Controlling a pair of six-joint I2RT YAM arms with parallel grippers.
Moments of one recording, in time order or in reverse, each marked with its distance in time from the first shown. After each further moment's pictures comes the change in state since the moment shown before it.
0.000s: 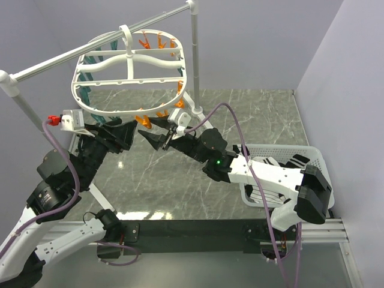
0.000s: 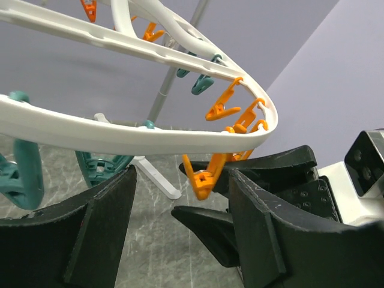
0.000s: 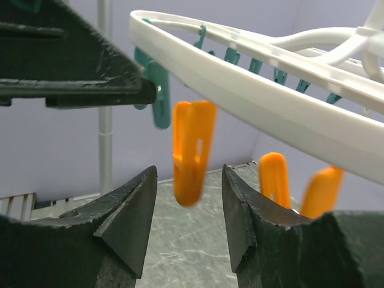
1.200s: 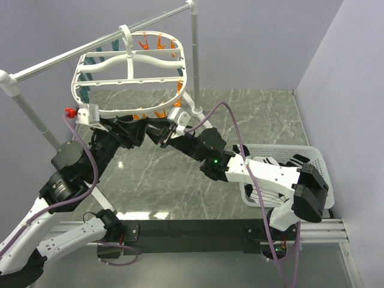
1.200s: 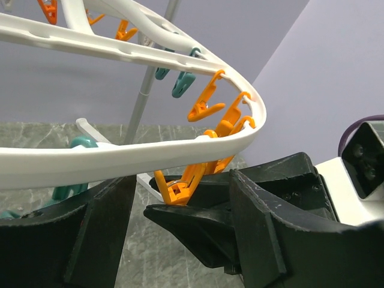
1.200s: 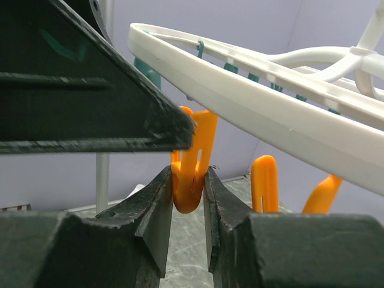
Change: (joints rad) left arm 0.000 0.068 -0.029 0.116 0.077 0.039; right arm 0.000 0.031 0.019 0.055 -0.011 -0.011
